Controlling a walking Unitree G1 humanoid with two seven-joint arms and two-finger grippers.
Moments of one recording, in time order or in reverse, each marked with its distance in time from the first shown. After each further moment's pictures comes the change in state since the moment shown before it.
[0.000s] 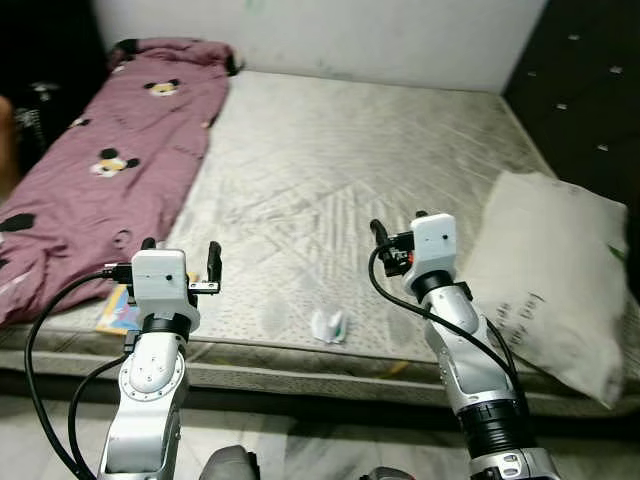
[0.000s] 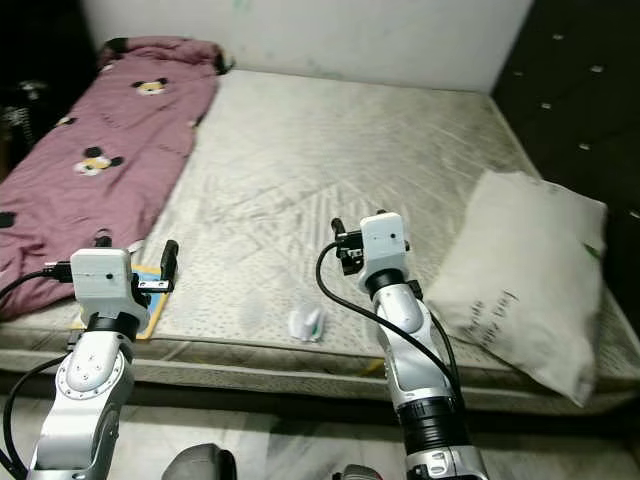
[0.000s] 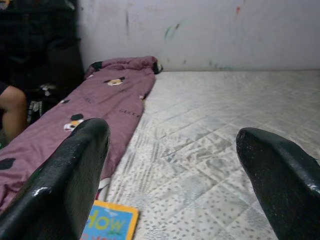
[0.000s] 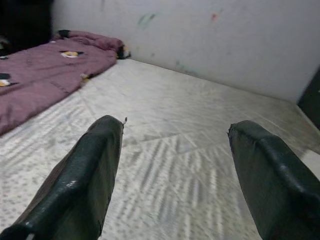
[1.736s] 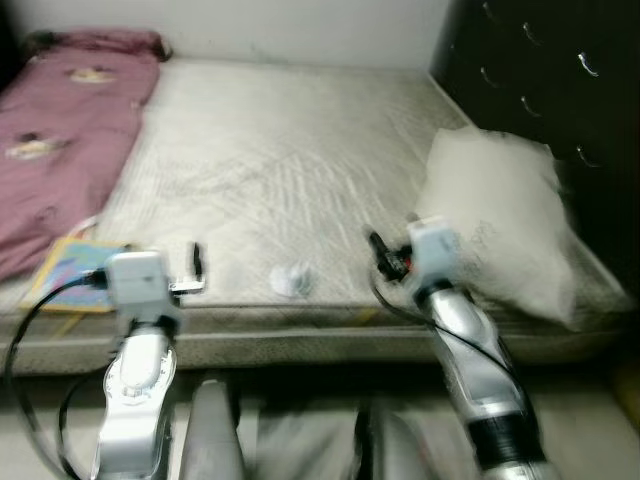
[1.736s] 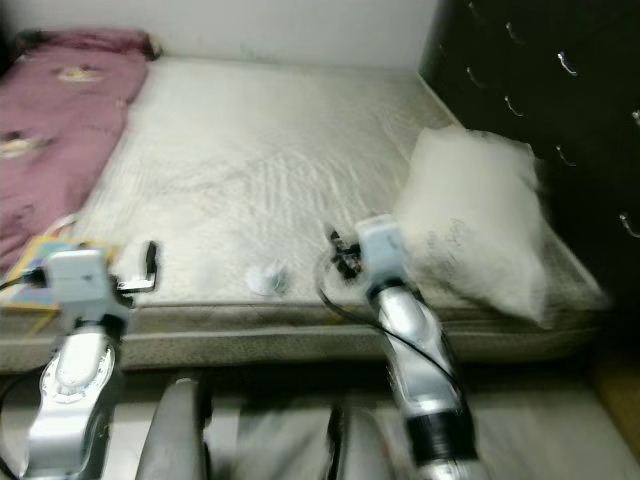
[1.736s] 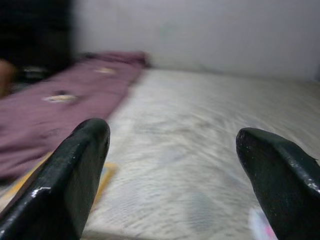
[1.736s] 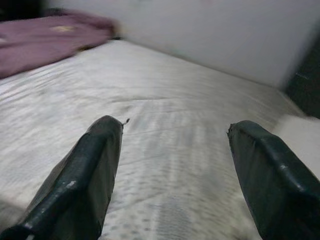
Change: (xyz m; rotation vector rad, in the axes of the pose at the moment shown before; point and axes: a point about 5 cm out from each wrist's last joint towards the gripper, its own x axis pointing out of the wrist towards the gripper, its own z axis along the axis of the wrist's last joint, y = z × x) left arm 0.000 0.009 0.013 -0.072 -0.033 0.079; right arm -0.003 -0.001 0.004 -0.009 0.000 0.083
